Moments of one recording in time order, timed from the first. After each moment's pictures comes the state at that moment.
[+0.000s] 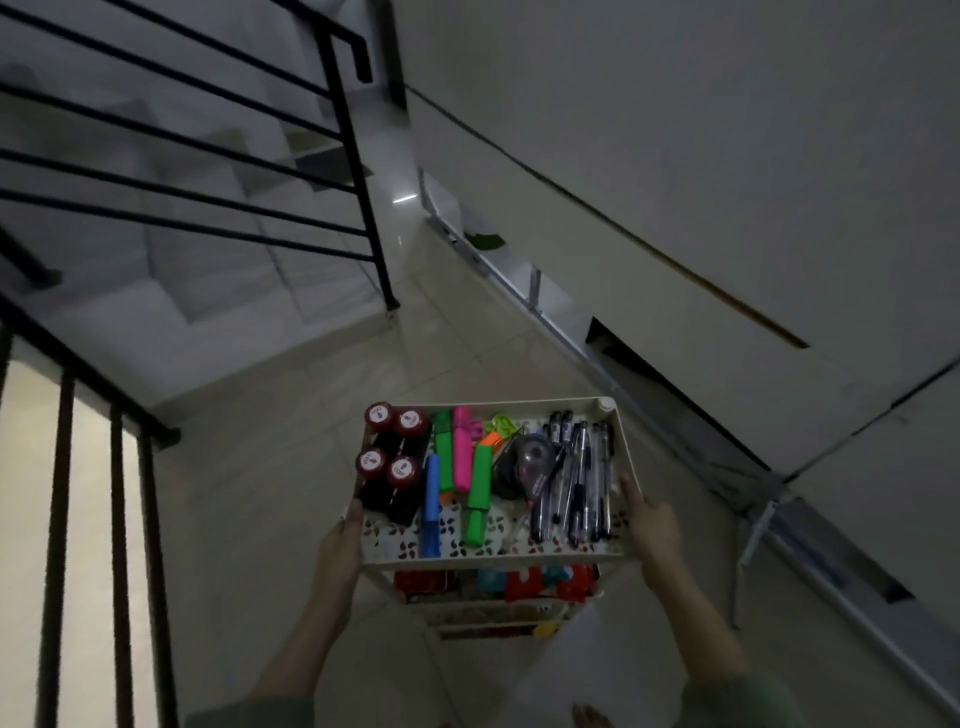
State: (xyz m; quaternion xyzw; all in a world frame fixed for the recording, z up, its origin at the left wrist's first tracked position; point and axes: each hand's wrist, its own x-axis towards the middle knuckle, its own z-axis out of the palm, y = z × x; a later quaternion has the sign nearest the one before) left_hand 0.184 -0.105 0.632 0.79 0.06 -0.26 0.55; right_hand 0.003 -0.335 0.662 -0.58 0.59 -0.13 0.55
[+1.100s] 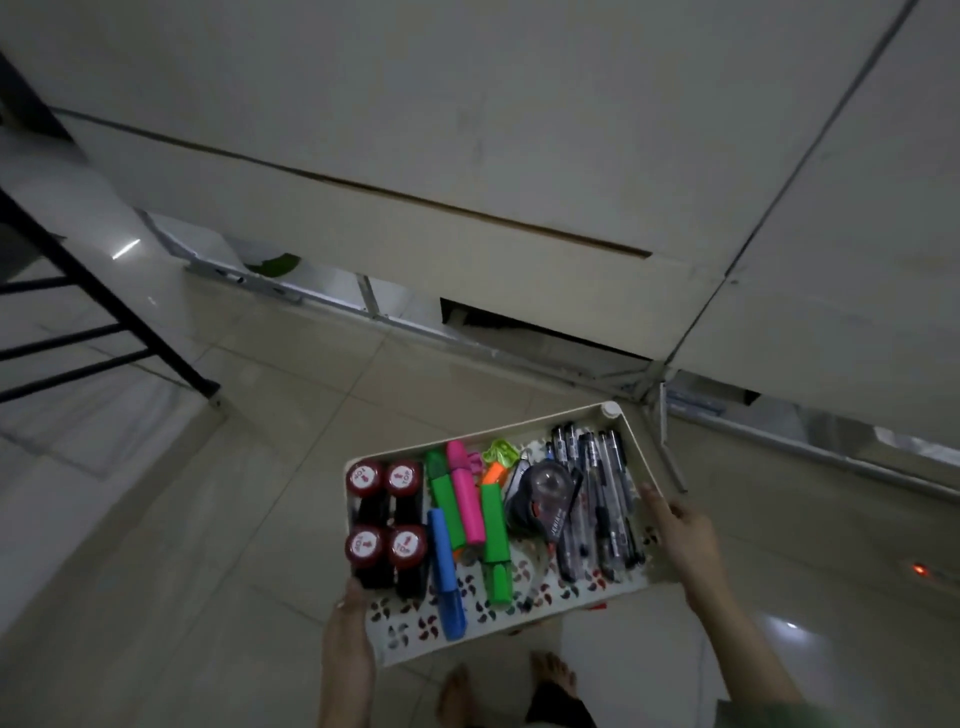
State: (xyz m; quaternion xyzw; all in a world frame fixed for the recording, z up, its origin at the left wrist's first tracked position) left_hand 0.334 -0.184 0.624 0.77 -0.06 -0.43 0.46; right_hand 0.061 -0.301 0.654 -0.39 0.77 -0.26 0.44
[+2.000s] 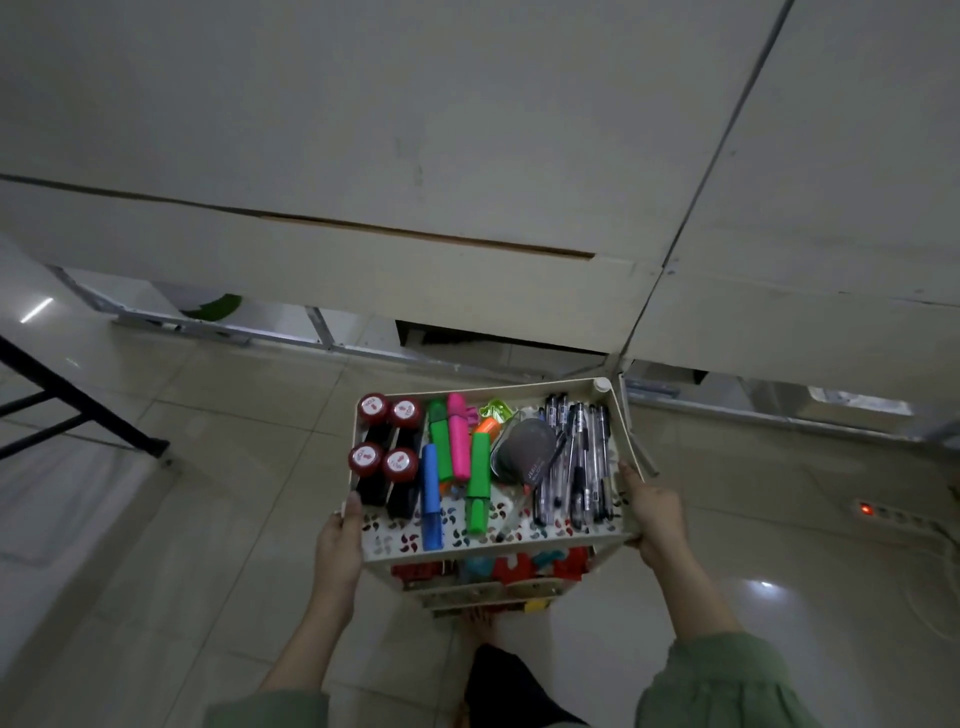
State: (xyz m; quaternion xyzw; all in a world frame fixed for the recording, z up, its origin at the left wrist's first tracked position) left_hand 0.382 -0.257 0.629 0.72 -0.26 -0.47 0.44; right_hand 0.085 -0.311 0.637 -0.15 0.75 -0.38 0.51
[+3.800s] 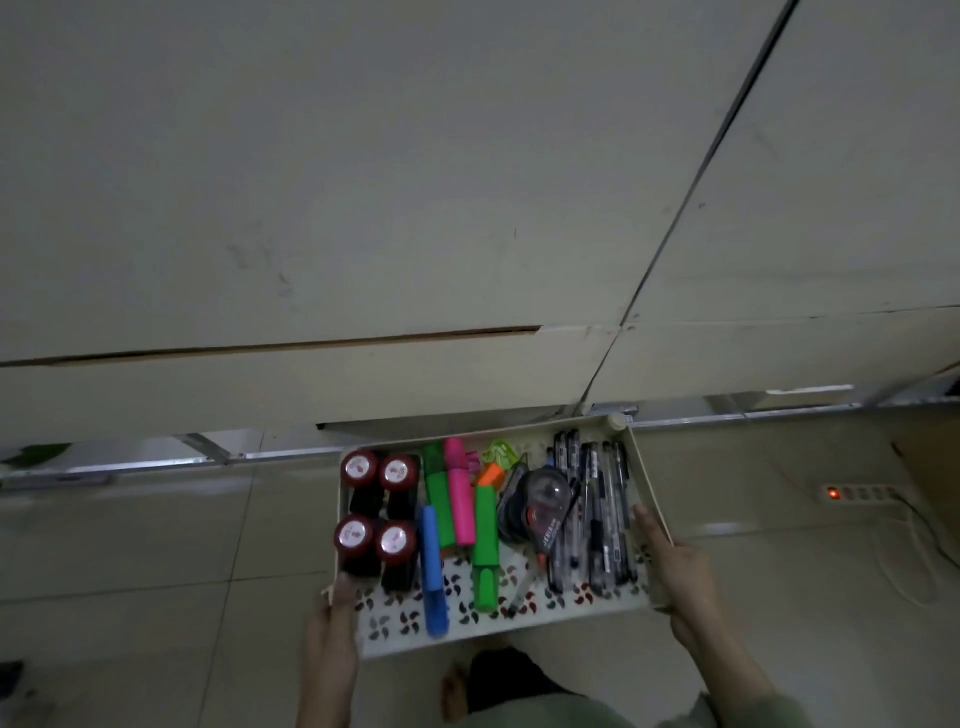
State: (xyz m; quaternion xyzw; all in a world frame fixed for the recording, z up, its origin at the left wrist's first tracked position) left_hand 0.365 -0.549 0.610 0.73 -0.30 -0.50 0.36; right_hand 0.067 -0.519 0.657 -0.09 0.79 -0.41 0.45
